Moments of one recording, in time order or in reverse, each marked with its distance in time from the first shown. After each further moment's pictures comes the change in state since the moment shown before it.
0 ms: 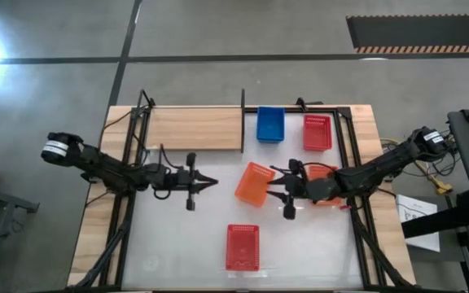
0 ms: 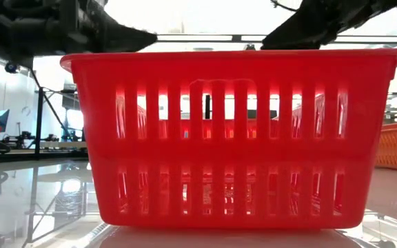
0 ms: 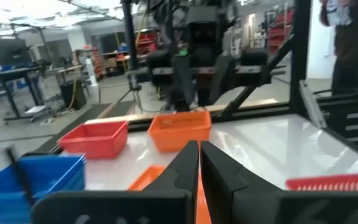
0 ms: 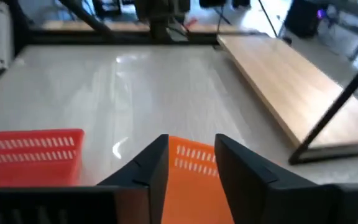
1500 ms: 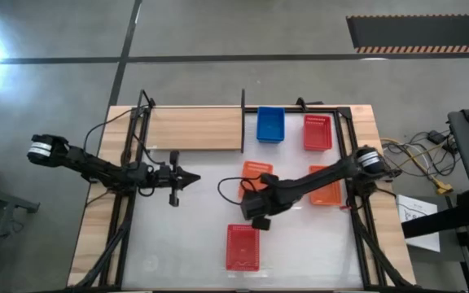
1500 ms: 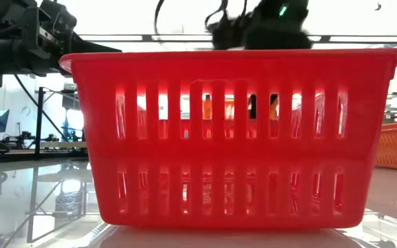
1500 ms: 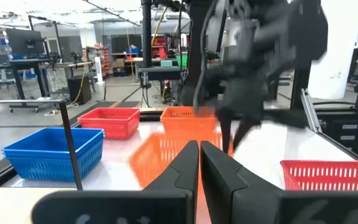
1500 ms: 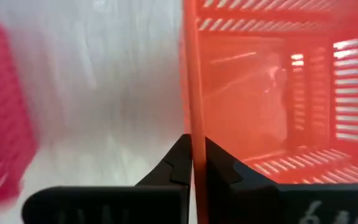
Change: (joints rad) left arm 0.028 -0.239 -0.261 0.061 -0.006 -0.091; right arm -0.067 0.707 0.855 -1.104 -0.220 0.312
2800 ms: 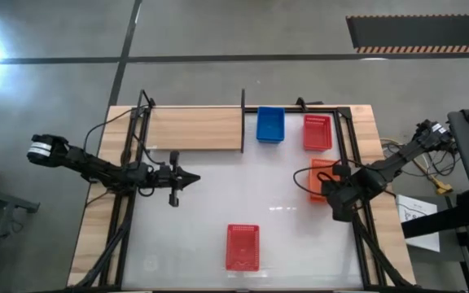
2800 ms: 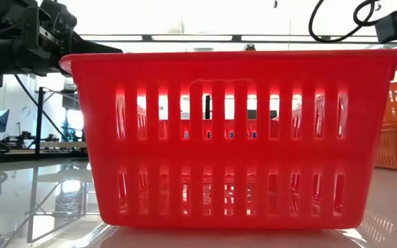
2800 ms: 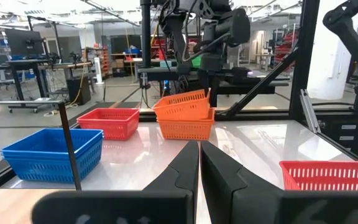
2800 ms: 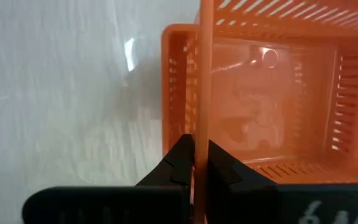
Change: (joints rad) left arm 0.000 0.002 0.002 0.001 0.003 0.000; right arm 0.272 -0.947 -0.728 -0.286 -0.142 0.204
